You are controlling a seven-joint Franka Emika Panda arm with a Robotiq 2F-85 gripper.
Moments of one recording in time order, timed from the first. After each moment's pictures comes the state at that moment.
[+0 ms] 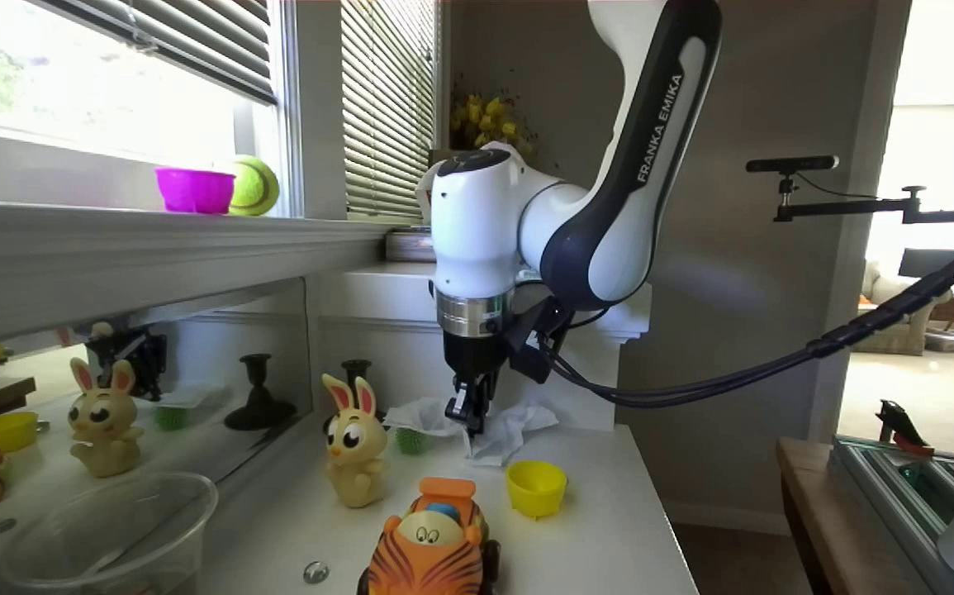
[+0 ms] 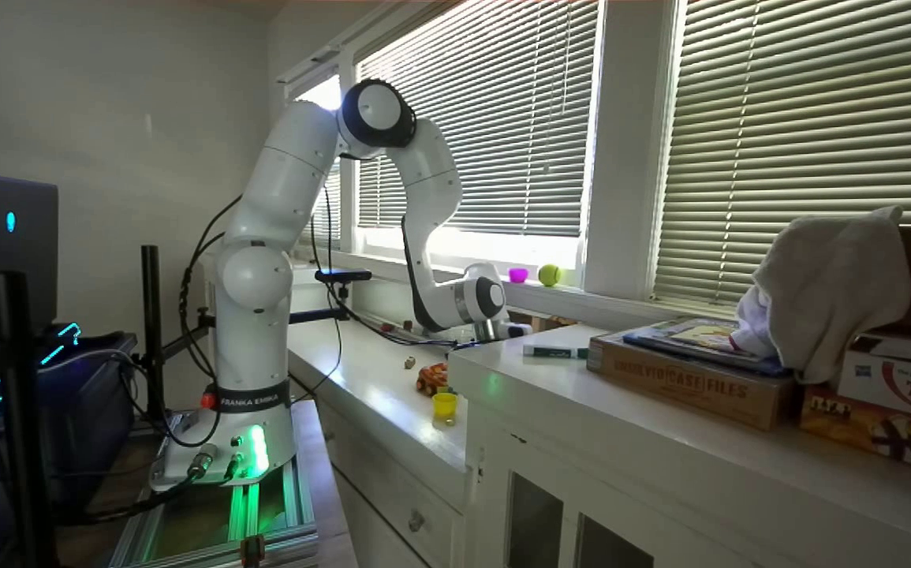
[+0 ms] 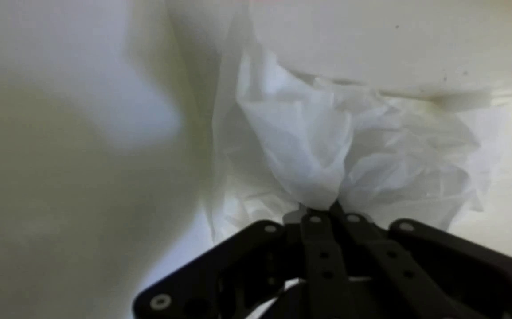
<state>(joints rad) 0.12 0.38 -0.16 -2.37 -0.82 2.80 0.70</state>
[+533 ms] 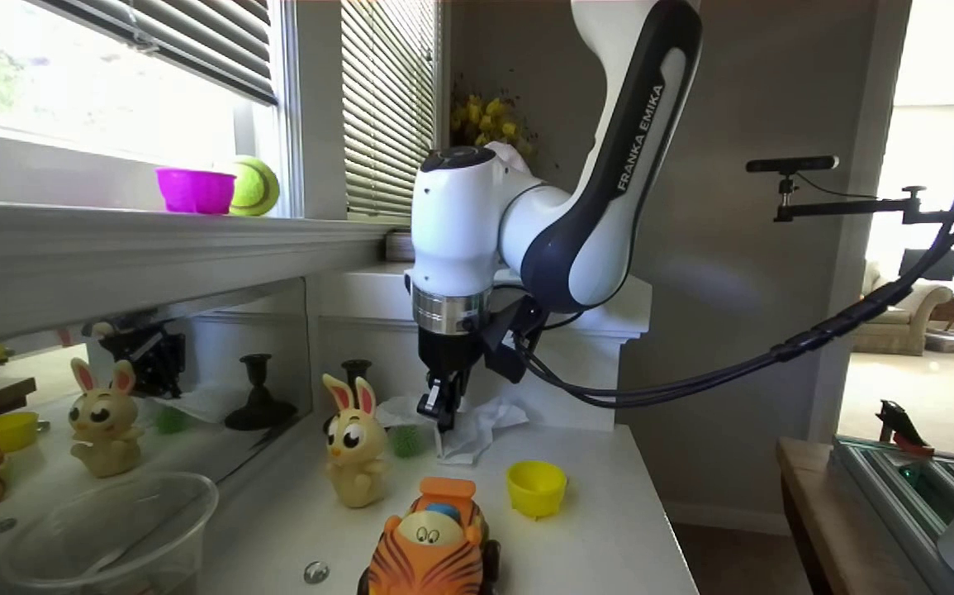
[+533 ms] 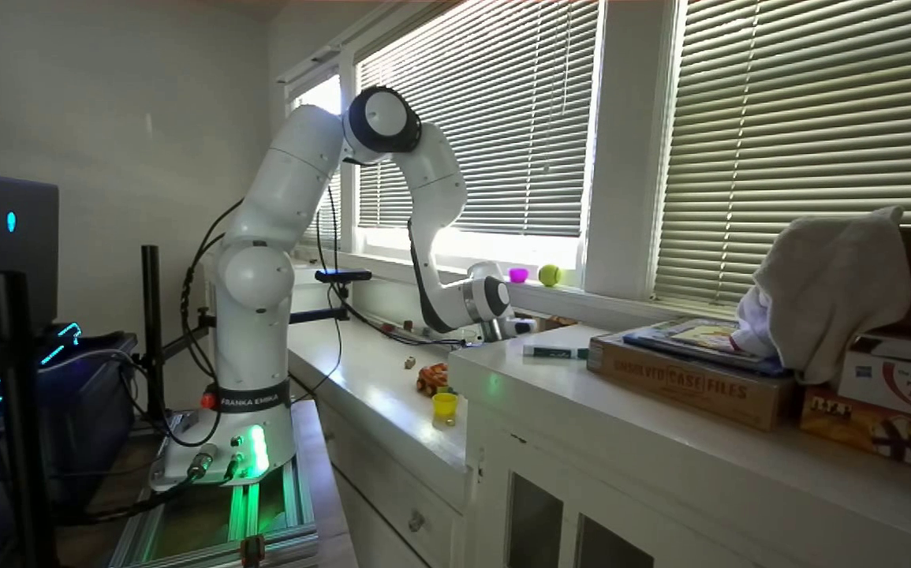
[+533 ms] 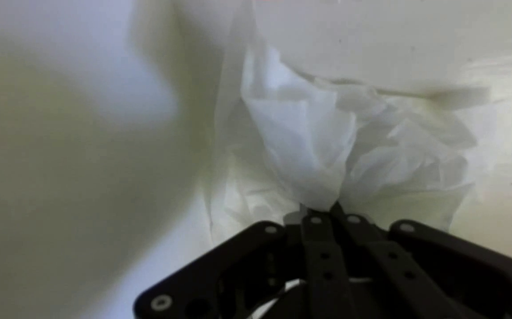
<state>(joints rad) 0.15 0.42 -0.17 -2.30 -0.87 2.84 0.70</state>
